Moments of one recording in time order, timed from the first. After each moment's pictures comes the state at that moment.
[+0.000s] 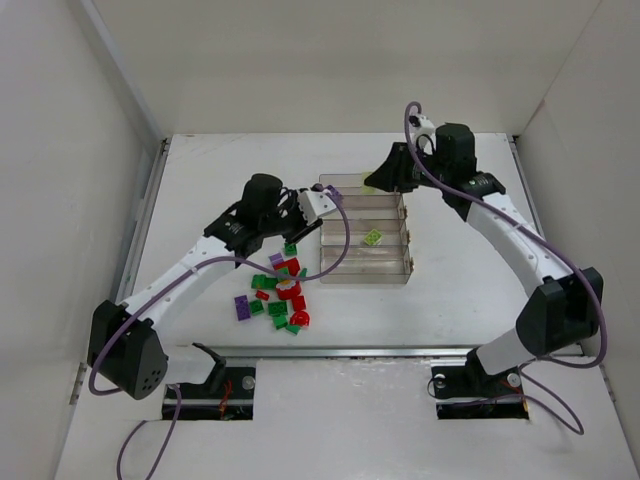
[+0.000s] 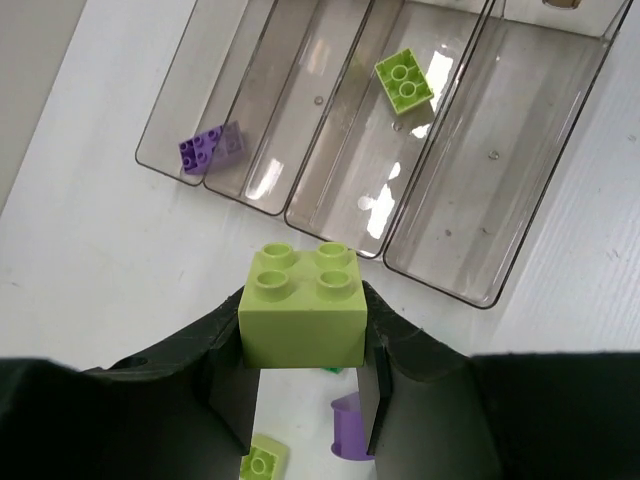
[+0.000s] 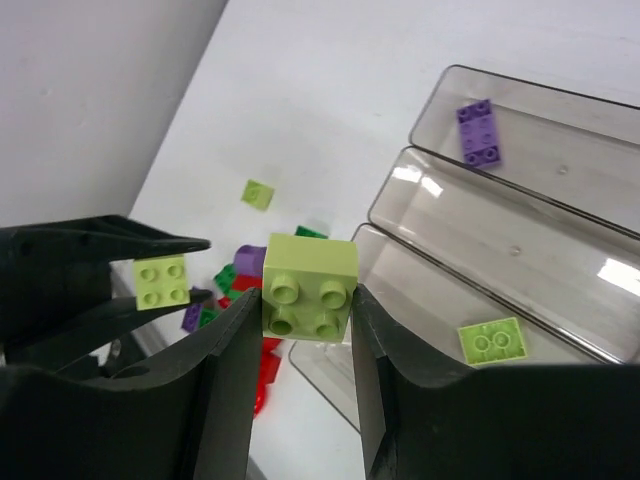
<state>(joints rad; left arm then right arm) -0.56 1.29 1.04 -0.30 0.35 0.57 0.32 1.51 1.36 -0.26 -0.57 0.41</state>
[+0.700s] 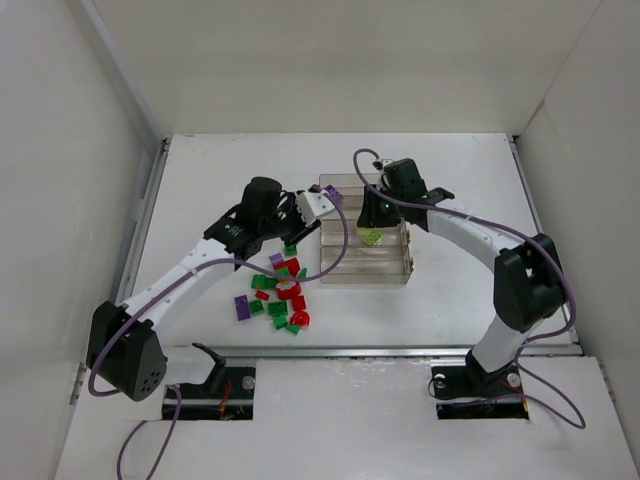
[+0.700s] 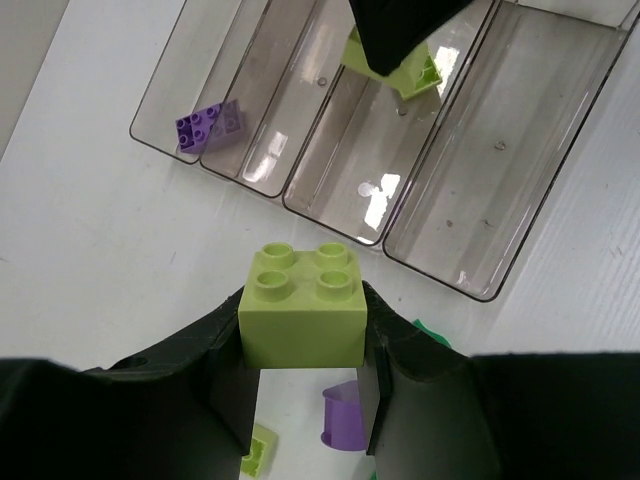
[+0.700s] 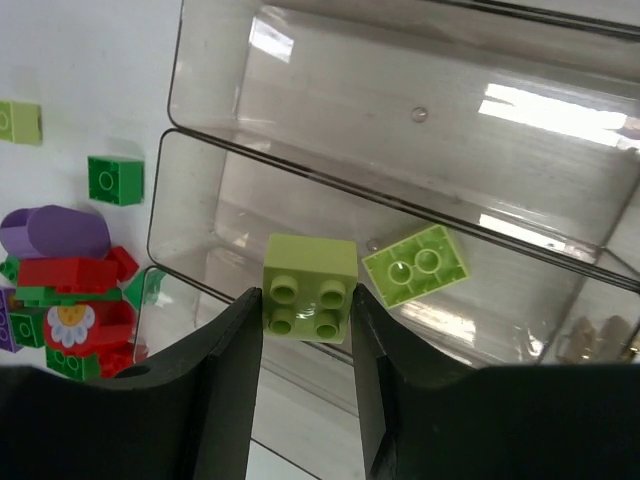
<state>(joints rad) -0.55 1.28 1.01 -0.30 0.31 0.54 0.45 1.70 1.26 -0.37 -0.18 0.37</state>
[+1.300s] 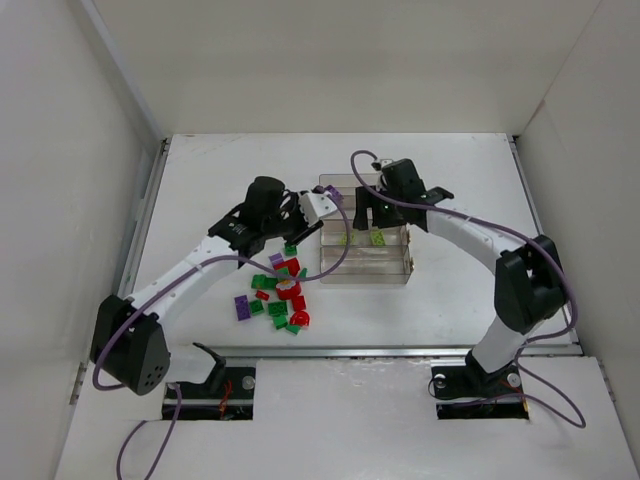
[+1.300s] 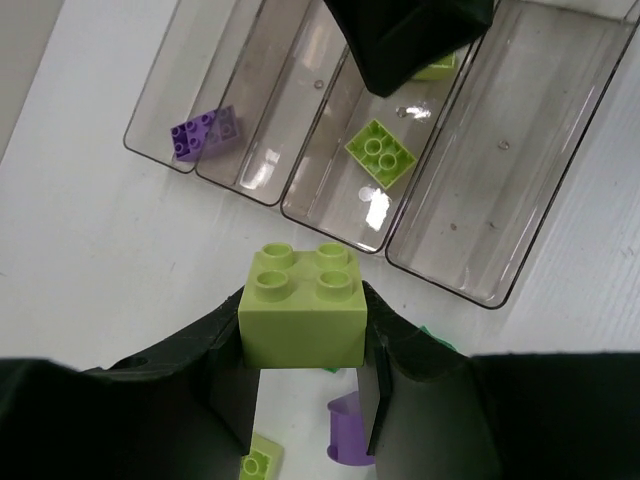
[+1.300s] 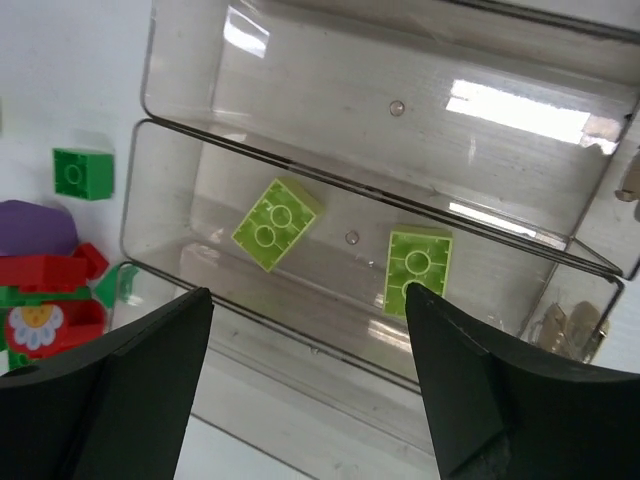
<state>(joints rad) -0.55 1.30 1.01 -0.28 0.32 0.55 0.49 1.71 1.27 -0.40 -0.11 0.32</state>
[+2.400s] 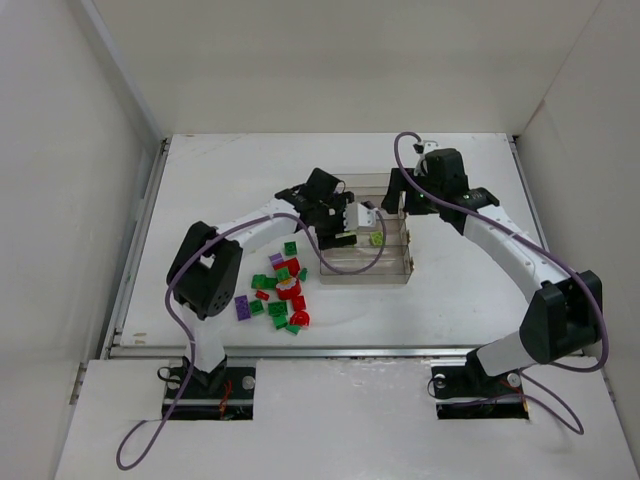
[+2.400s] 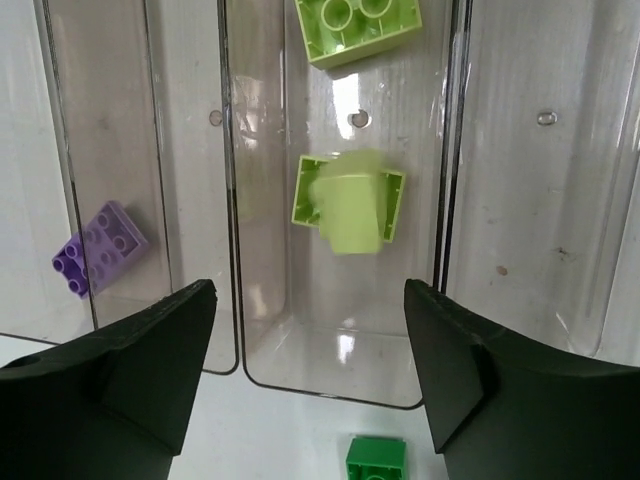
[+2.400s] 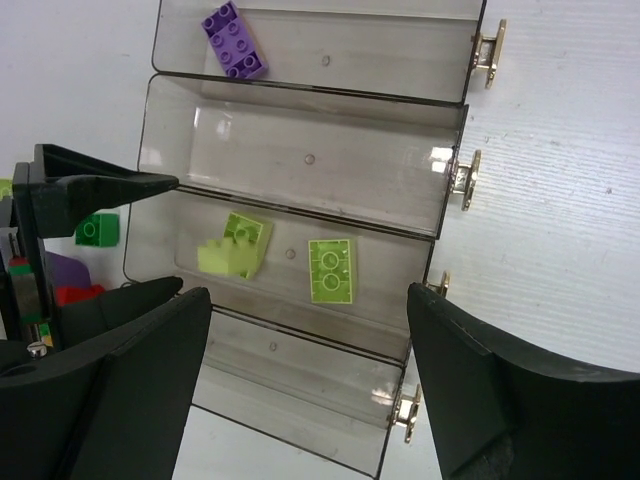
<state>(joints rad) -0.64 1.89 1.40 -0.45 0.36 0.89 0.34 1.47 1.21 -0.41 -0.09 0.30</state>
